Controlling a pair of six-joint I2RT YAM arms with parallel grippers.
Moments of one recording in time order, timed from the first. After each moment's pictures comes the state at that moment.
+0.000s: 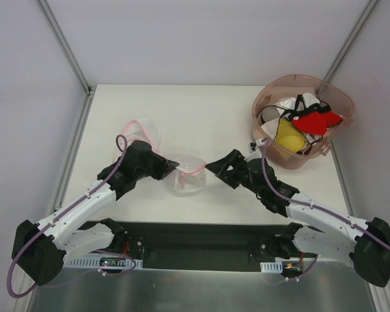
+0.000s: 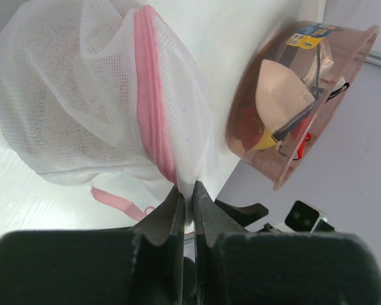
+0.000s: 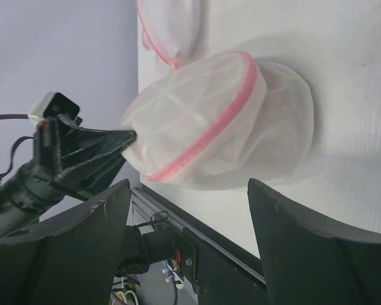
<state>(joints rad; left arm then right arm) -0.59 0.98 0.69 -0.37 0.04 -1.56 0.83 1.01 0.49 0.15 0.04 1.21</state>
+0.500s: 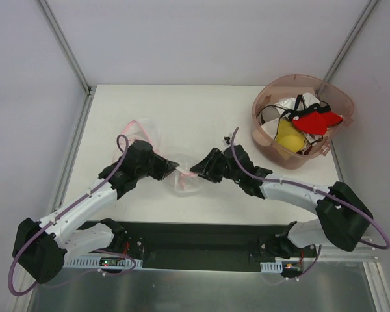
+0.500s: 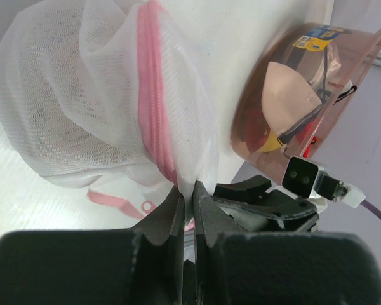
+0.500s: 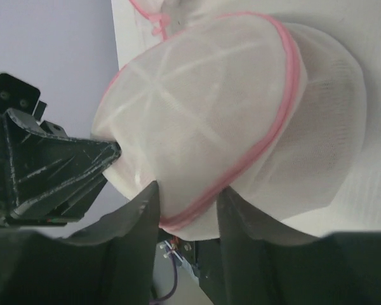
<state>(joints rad) -0.59 1.00 0.69 -0.37 0.04 -1.56 0.83 1.35 0.68 0.19 -0.13 1.19</state>
